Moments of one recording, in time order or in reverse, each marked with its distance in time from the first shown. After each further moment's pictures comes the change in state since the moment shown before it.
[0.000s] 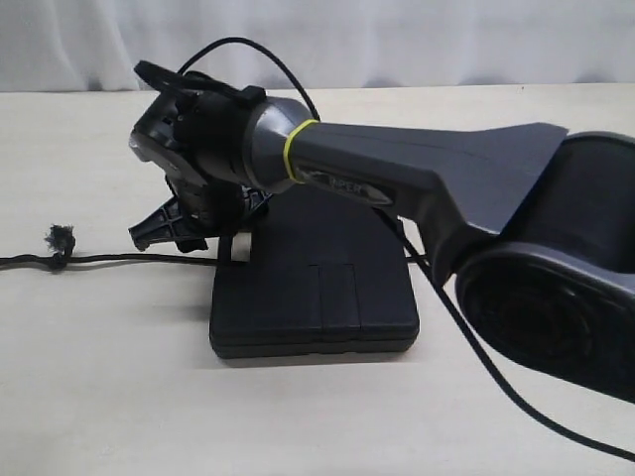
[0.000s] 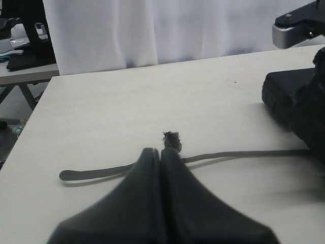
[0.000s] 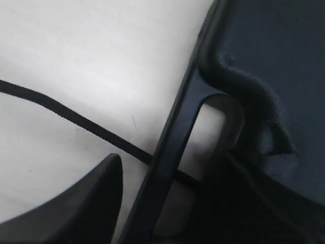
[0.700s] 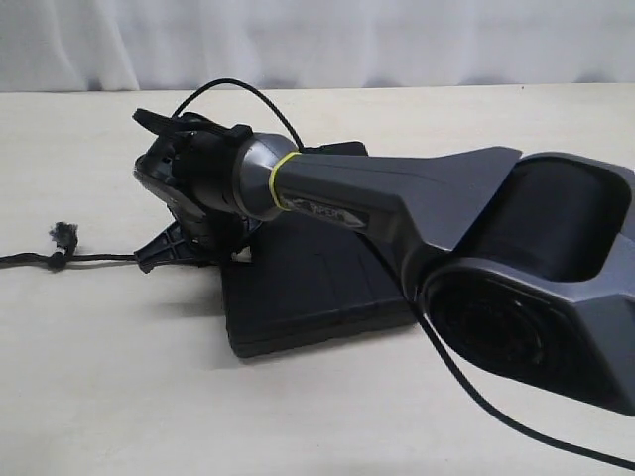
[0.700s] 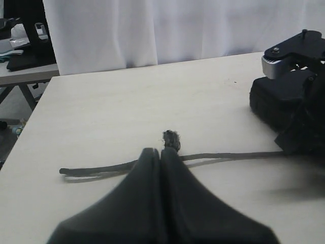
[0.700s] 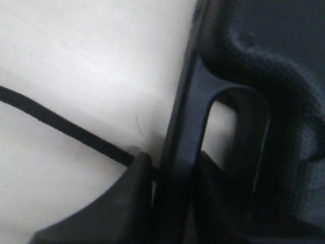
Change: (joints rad) left arm 0.000 0.000 0.000 0.000 0.000 0.000; right arm 0.002 0.067 0.000 -0.022 -0.047 0.023
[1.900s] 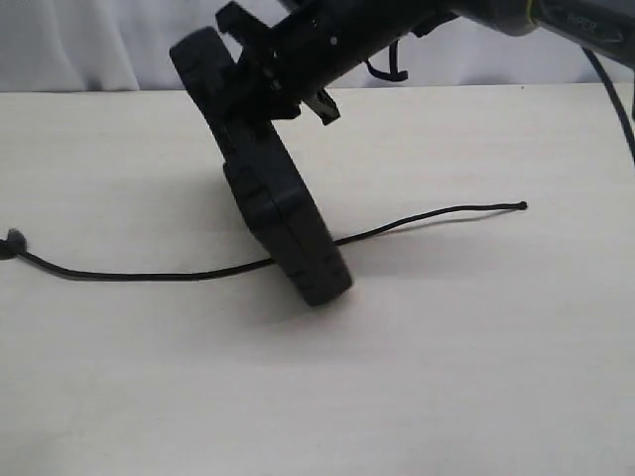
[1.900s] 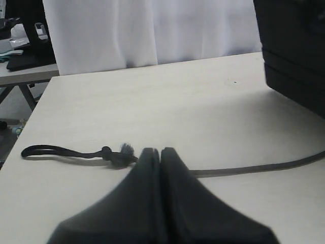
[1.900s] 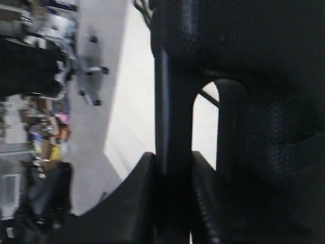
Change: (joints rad) left arm 0.000 0.000 0.000 0.000 0.000 0.000; right arm -0.492 -0.228 0.010 1.360 0.259 -0.872
